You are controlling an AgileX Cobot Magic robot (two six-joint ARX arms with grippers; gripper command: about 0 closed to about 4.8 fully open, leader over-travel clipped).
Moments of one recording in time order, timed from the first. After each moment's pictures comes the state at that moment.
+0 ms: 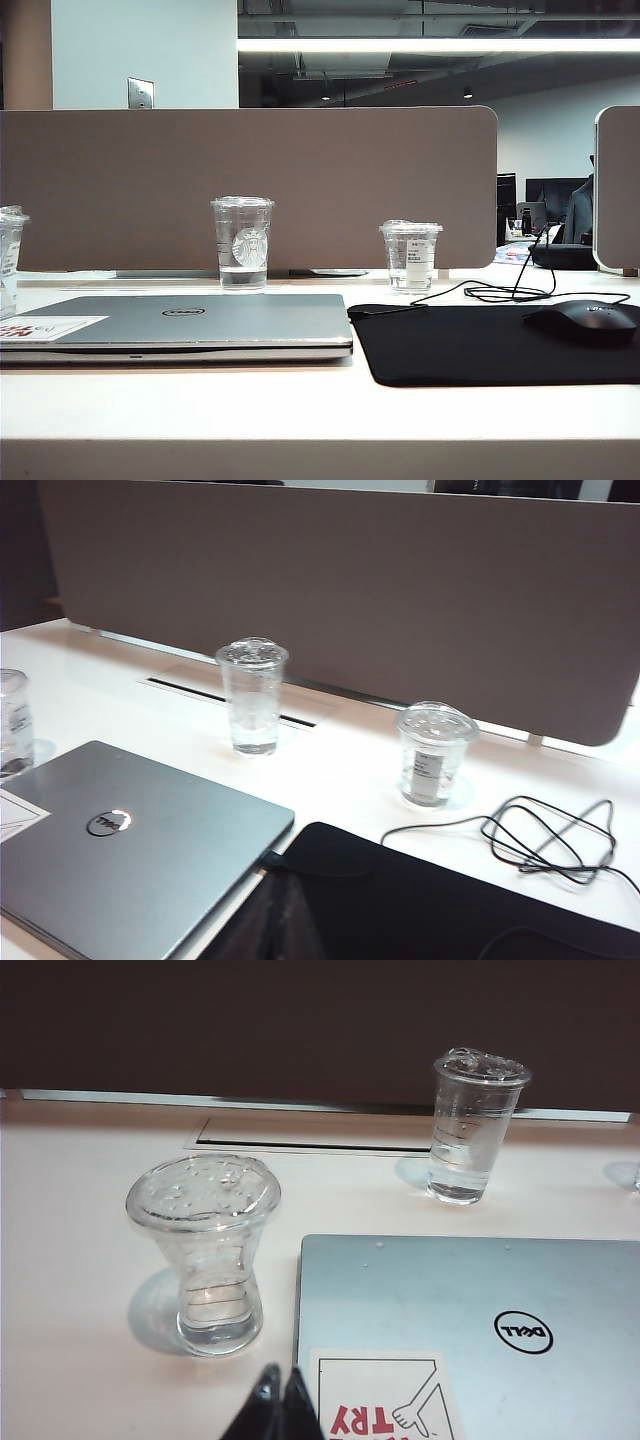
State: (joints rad) left arm -0.06 0.04 0.18 -0.20 -0.04 -0.03; right arm 0.38 0.29 0.39 -0.07 -0.05 -0.07
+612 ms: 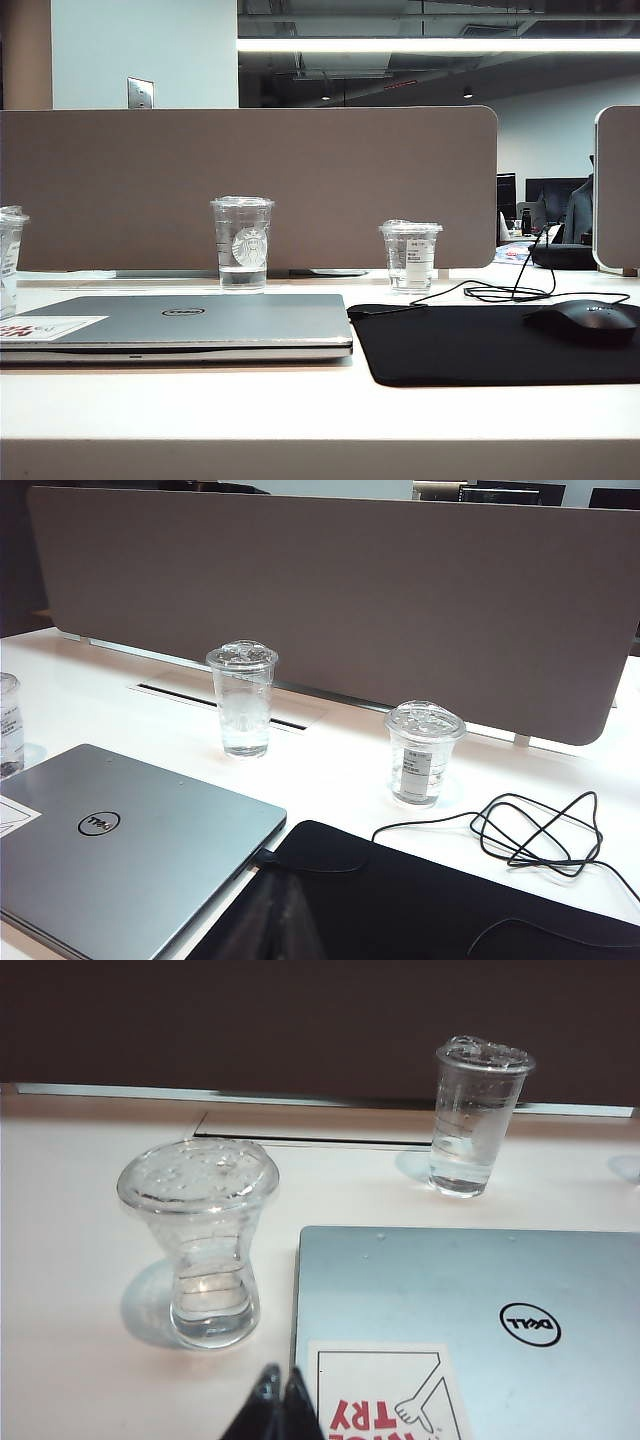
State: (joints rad) left arm -0.06 0.03 0.11 -0.13 -0.04 -0.03; right arm 0.38 0.18 0.33 -0.10 -0.02 -0.07
